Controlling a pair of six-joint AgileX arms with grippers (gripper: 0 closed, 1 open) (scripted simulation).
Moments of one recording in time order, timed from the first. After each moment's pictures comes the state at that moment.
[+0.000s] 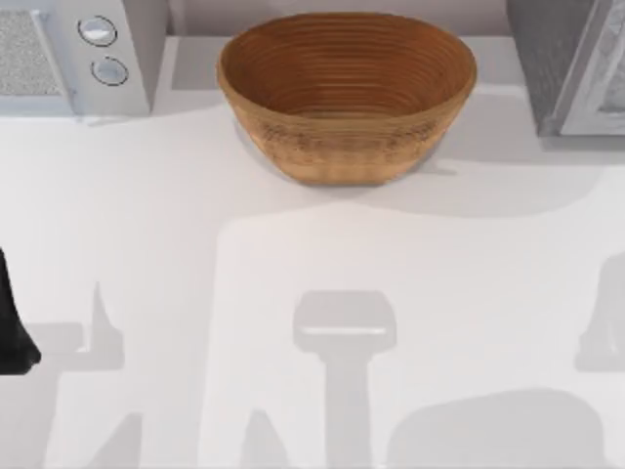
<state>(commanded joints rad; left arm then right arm) 0.00 0.00 0.00 0.00 0.00 0.00 0.00 0.00 0.00 0.00 0.00 0.00</state>
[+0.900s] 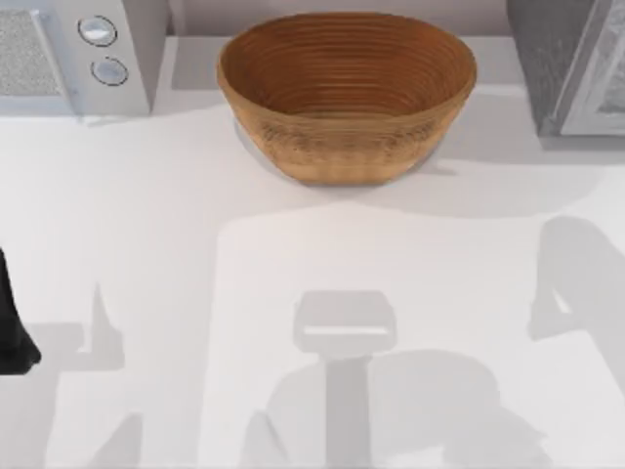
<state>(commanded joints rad) 0.00 0.00 0.00 0.00 0.00 0.00 0.16 0.58 0.12 0.46 -0.06 0.01</state>
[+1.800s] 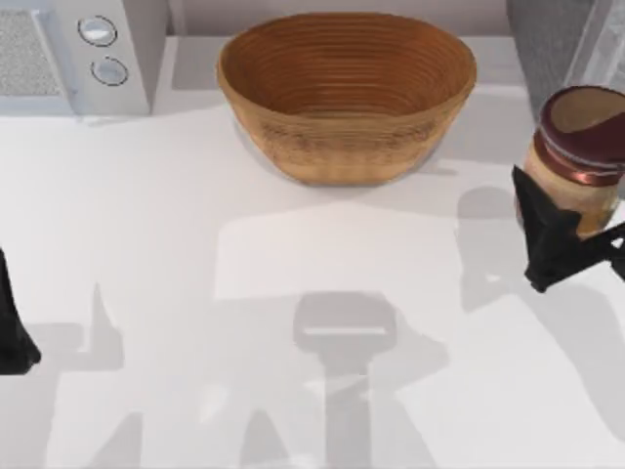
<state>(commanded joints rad) 0.00 0.00 0.00 0.00 0.00 0.00 0.34 1.27 0.25 1.01 -0.12 0.01</state>
